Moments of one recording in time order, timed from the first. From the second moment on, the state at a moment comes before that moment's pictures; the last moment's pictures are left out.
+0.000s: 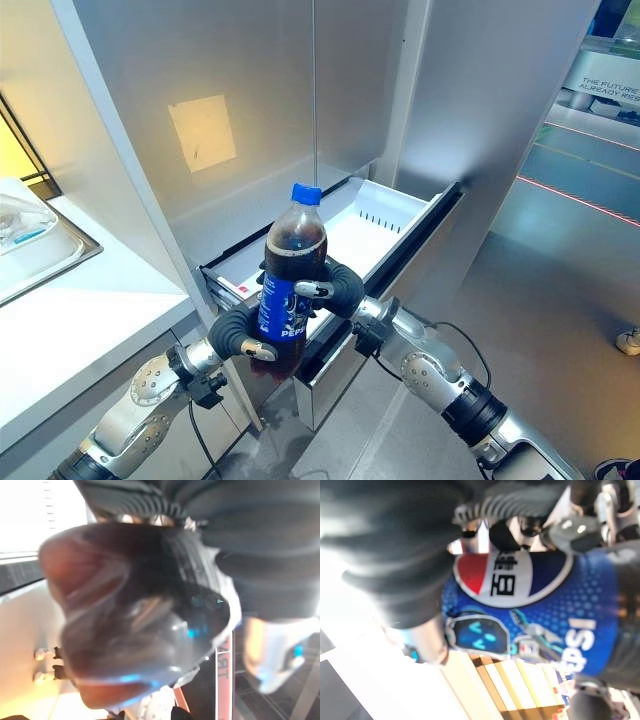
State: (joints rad) left arm -0.03 0.63 -0.43 -0.19 -0.61 -0.25 -0.42; right arm -0.40 -0.49 0.60 -0.06 1.15 -0.06 0.46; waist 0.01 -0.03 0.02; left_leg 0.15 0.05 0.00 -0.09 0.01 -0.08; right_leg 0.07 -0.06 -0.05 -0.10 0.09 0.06
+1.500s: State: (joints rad) left arm 0.20 0.64 -0.27 -0.01 -0.68 -0.21 -0.41; right arm -0.44 -0.92 0.35 0.01 1.13 -0.15 0.37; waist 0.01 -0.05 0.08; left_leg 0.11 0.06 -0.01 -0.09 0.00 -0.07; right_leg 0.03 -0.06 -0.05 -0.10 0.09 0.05
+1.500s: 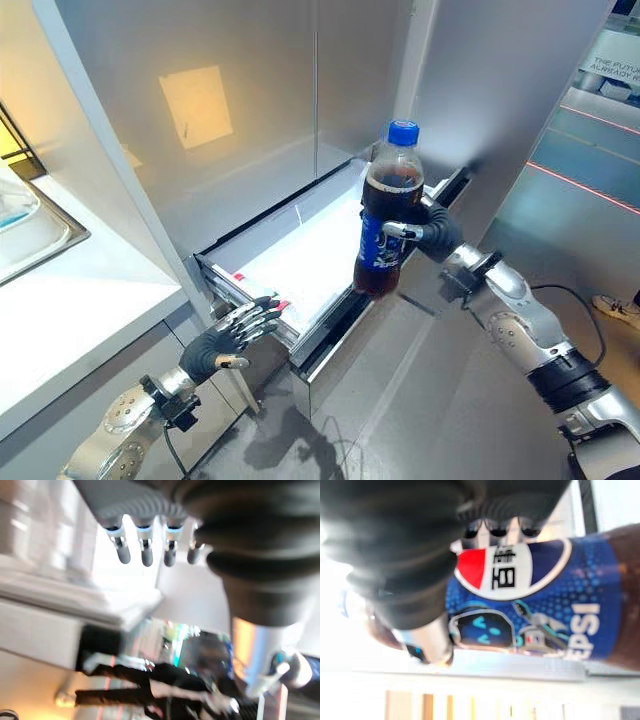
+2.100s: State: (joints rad) left arm 0.37 0.57 -0.01 -0.02 -0.70 -0.26 -0.40; right arm -0.28 -0.92 0.15 0.00 1.11 -0.17 0.37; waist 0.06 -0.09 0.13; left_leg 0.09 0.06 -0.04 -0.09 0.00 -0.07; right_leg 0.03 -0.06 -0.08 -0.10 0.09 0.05
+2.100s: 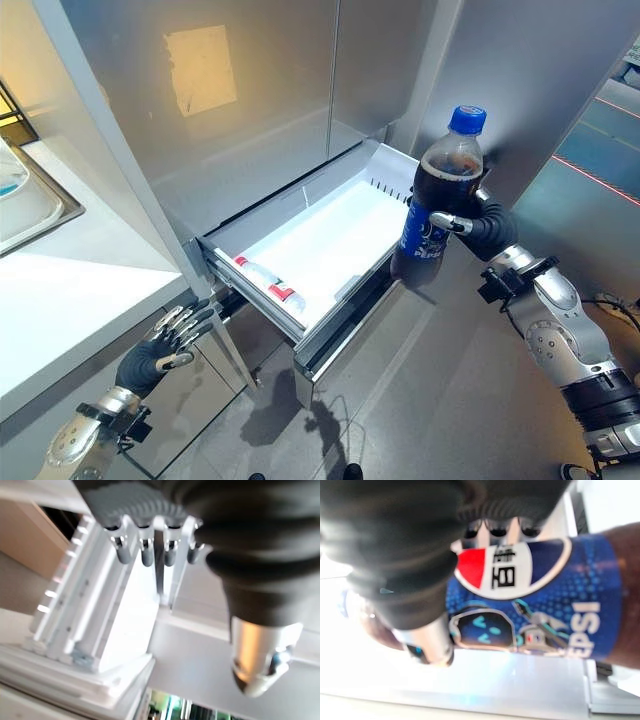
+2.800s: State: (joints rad) left arm 0.30 0.65 -0.01 -0.02 -0.73 -0.28 -0.38; right arm -0.53 -1.10 0.23 0.17 1.04 -0.19 0.30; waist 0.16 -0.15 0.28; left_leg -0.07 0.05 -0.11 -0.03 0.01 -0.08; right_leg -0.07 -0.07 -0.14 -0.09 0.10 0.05
